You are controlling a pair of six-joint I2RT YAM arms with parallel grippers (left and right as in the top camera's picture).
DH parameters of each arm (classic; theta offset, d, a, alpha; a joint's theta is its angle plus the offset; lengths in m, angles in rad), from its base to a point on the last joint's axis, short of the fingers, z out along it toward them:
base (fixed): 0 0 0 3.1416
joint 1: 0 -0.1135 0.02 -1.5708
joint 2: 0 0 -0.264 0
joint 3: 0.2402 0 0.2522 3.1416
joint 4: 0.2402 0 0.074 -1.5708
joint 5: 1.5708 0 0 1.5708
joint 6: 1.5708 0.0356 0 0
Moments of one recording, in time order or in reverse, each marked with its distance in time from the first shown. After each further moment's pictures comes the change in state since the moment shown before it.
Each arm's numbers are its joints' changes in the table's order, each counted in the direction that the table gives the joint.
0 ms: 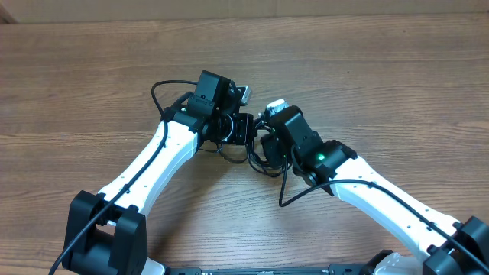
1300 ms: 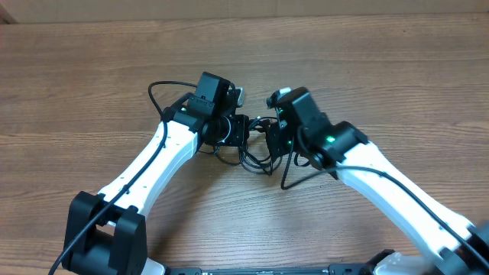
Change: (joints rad) left arm 0.005 0.000 0.005 0.068 -0.183 -0.066; right arm 0.072 0.032 0.150 0.185 -0.187 0.108
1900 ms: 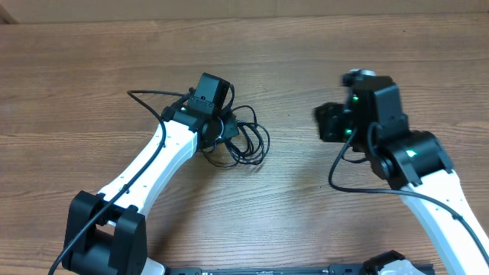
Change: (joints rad) left arm -0.004 0.000 0.000 0.021 -0.248 -0.292; right arm 0.234 0.218 0.047 0.178 0.003 0.085
